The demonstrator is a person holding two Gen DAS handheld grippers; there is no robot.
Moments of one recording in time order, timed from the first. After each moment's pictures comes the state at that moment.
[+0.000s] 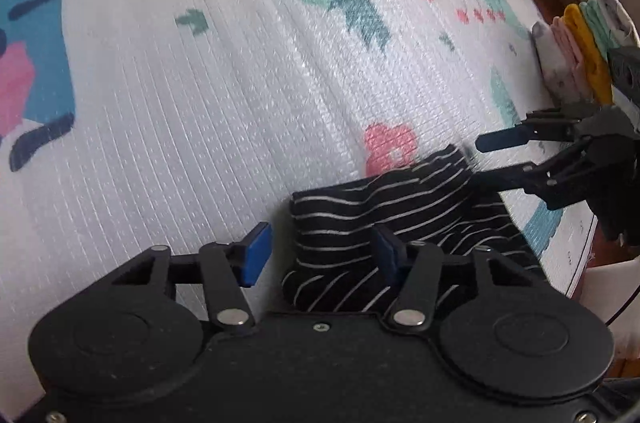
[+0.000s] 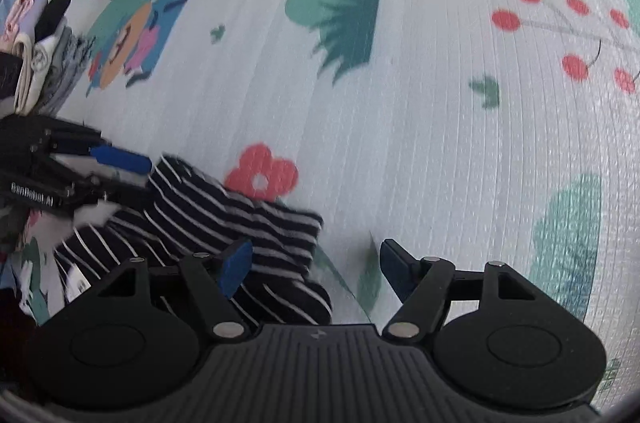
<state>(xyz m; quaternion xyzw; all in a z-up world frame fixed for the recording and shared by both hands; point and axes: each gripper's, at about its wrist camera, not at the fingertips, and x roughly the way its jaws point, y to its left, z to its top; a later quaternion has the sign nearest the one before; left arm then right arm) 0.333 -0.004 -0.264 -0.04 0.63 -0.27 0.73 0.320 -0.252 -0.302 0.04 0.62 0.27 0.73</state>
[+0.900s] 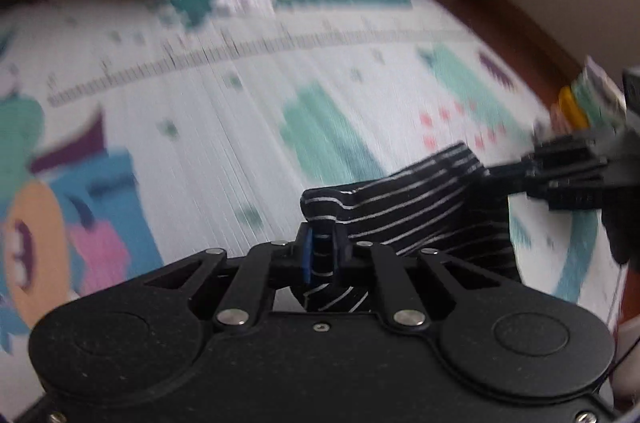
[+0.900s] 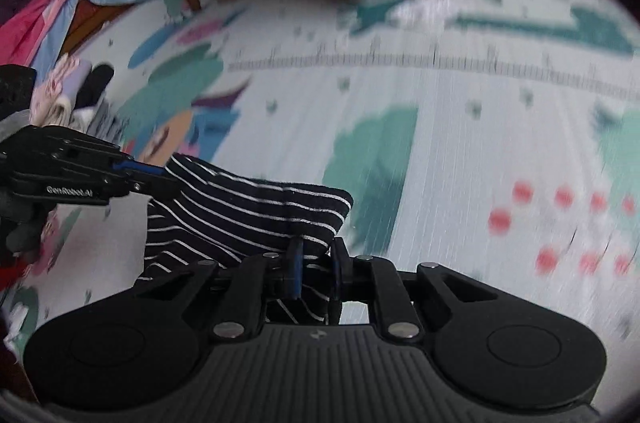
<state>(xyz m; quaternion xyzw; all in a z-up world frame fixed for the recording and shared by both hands) 0.360 0.012 -0.163 -0.01 0.44 -0.24 0.86 0.356 -0.227 -0.203 0.01 0.45 0.30 0.84</state>
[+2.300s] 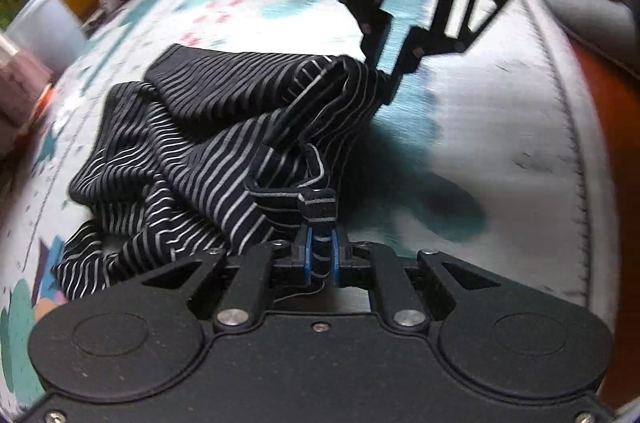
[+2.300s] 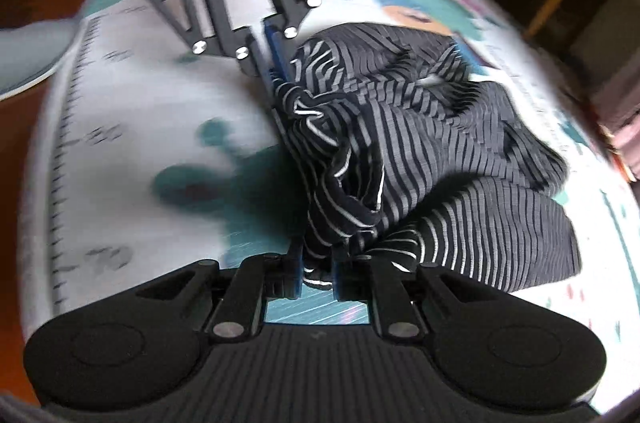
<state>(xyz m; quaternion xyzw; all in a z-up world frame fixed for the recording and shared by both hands) 0.105 -0.026 -0.251 0.39 0.32 -0.44 0.74 0.117 -0.222 -0.275 -0.39 0.31 0.50 0.71</state>
